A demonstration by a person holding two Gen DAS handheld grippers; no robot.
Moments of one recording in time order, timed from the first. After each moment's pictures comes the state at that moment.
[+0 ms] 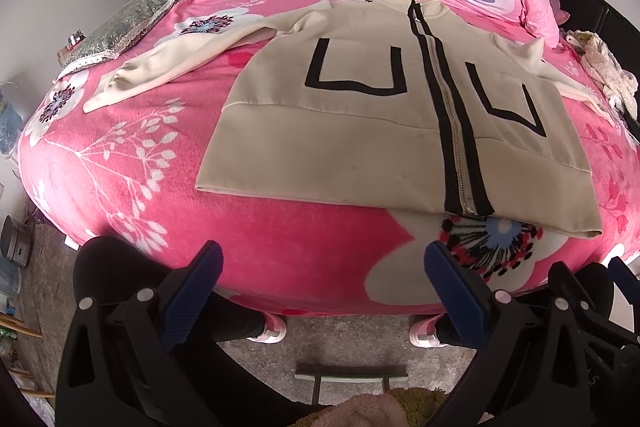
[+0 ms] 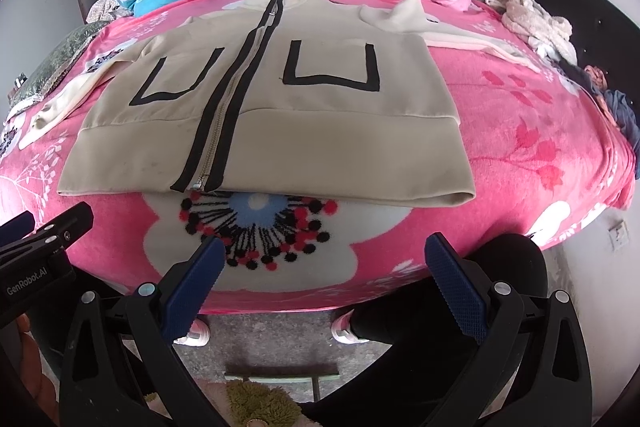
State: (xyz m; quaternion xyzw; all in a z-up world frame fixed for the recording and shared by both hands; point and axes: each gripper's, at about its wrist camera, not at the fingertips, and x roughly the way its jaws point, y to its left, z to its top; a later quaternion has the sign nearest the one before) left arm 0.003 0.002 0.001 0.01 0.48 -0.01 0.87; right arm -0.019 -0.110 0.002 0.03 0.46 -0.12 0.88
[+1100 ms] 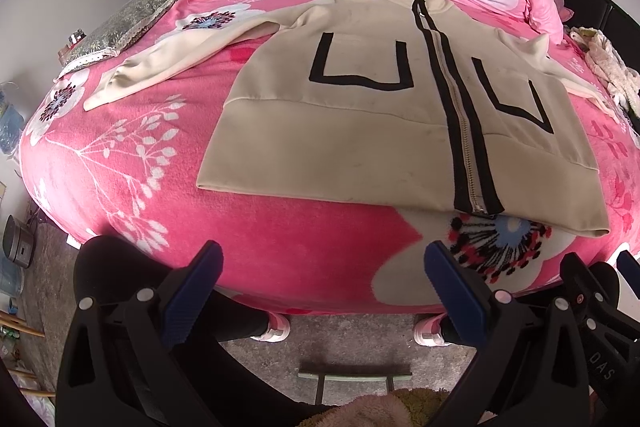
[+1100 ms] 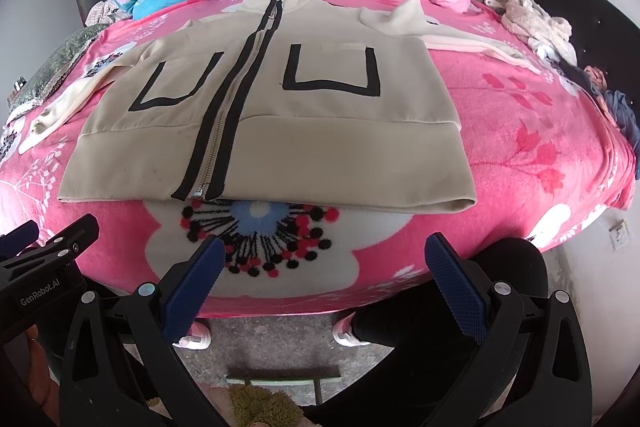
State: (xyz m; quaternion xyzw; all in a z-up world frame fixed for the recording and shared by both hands) left arm 0.004 0.009 -0.005 0.01 0.49 0.00 0.87; right arm -0.019 -0.112 0.003 0.03 0.45 -0.12 0.88
